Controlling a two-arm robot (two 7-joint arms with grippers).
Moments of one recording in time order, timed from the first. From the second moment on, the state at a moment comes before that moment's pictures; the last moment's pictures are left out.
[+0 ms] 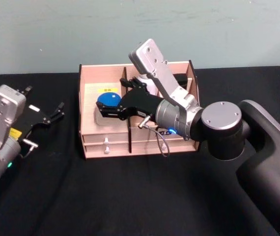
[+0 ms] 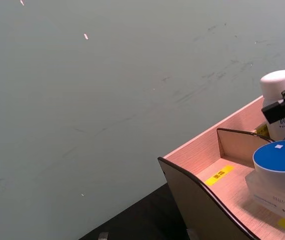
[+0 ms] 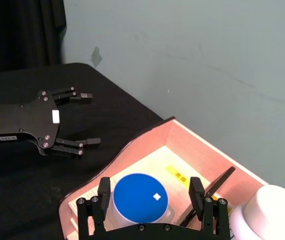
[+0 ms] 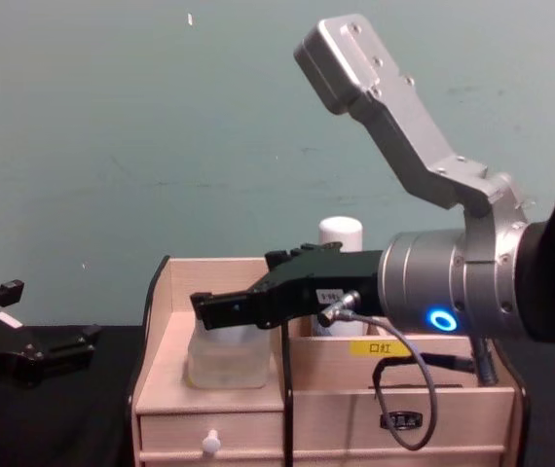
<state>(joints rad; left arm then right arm) -0.20 0.60 0.45 -1.41 -0.25 -0.12 0.03 0.45 0.18 -0.55 -1.42 0.10 0.33 0.37</state>
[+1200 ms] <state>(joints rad) -0.20 0.60 0.45 -1.41 -0.25 -0.12 0.03 -0.01 0.36 -0.15 -1.91 0.12 0.20 0.14</state>
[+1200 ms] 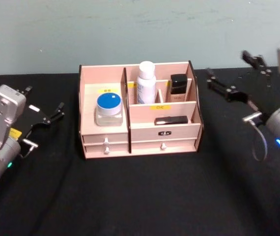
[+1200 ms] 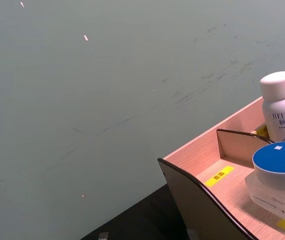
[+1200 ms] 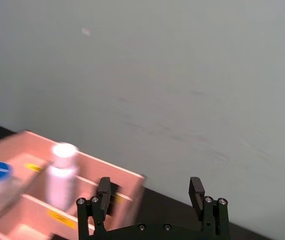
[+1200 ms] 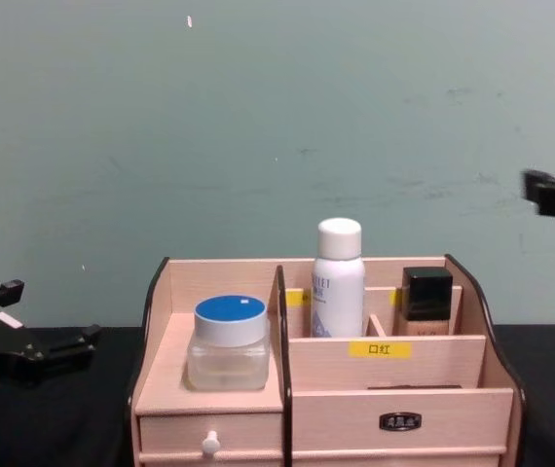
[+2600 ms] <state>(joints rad) -0.20 0.60 0.45 -1.41 -0.25 -0.12 0.03 0.05 0.29 -0.07 -1.64 0.09 0.22 0.13</state>
